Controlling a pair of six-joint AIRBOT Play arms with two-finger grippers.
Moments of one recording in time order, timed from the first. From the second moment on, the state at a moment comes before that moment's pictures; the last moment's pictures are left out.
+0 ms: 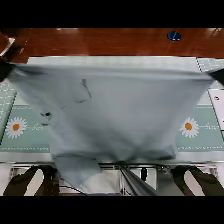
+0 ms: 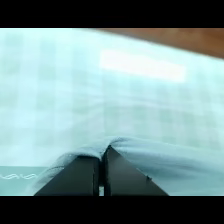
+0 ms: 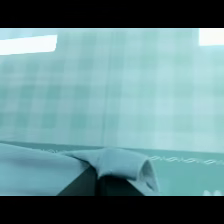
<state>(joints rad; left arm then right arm) 0.30 -0.79 1.10 0.96 -1.10 -1.36 -0.24 -0.81 1.23 -1.13 1.32 1.45</state>
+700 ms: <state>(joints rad) 0.07 -1.52 1.19 0.92 -0.65 -1.54 -0.24 -1.73 1.57 -0.89 1.13 1.37</state>
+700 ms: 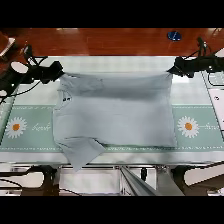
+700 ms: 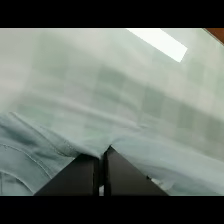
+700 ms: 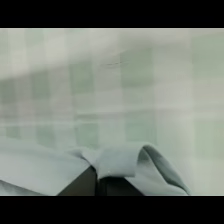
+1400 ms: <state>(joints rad) 0.14 -1.58 1.21 1.02 -1.24 -1.30 -0.29 -1.76 1.51 -1.06 1.52 1.32</state>
